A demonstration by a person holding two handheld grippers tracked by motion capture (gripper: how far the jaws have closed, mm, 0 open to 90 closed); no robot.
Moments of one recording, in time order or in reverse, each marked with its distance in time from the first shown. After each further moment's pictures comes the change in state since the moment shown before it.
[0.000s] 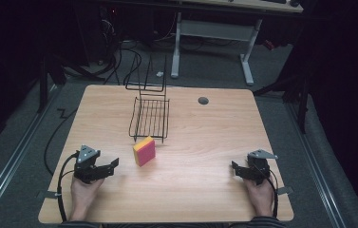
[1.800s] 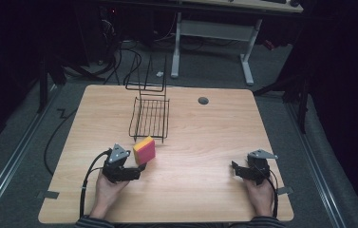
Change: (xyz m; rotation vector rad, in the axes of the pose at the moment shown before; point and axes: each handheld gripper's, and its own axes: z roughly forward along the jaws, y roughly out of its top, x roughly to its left) left arm -0.065 0.020 0.036 0.026 -0.174 0.146; right arm 0.000 0.000 0.000 0.000 0.000 0.000
